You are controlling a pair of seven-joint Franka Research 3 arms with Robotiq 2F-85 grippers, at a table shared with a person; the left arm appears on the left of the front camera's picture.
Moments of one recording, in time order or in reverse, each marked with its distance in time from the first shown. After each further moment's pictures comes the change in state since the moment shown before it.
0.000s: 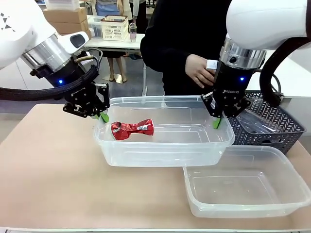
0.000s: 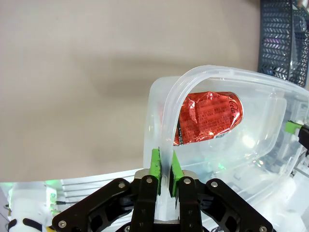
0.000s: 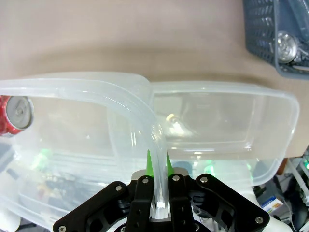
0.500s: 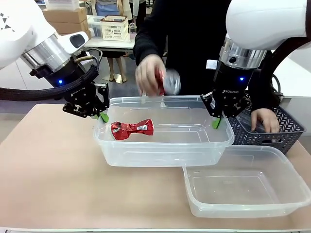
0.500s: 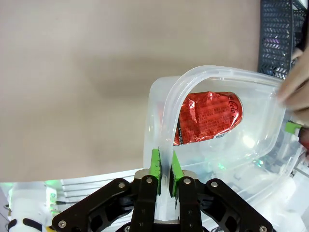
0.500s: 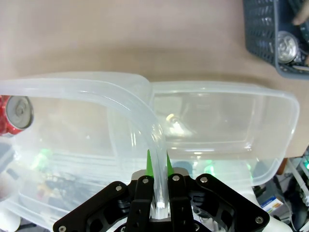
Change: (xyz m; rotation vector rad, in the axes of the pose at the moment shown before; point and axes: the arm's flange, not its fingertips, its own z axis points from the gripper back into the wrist) left arm 0.000 0.000 0.000 0.000 0.000 0.000; right arm 0.000 0.000 0.000 0.000 0.000 0.000
